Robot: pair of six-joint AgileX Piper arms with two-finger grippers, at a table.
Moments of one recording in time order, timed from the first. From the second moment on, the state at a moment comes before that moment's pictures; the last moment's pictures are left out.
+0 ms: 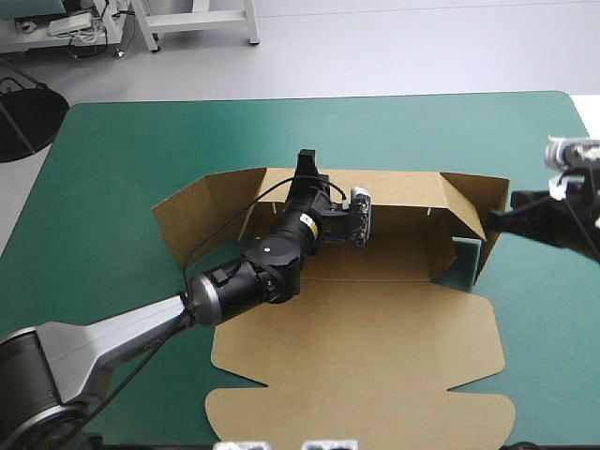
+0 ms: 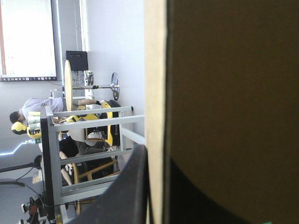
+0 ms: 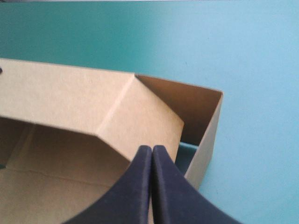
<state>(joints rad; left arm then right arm) -0.97 1.65 -1.27 1.28 0.59 -0.09 -0.15 0.96 -1.25 0.40 1.01 -0.27</state>
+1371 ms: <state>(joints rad) -0.97 1.73 -1.28 1.37 0.63 -0.14 -0.15 1.66 -1.50 0.47 1.22 -0.45</state>
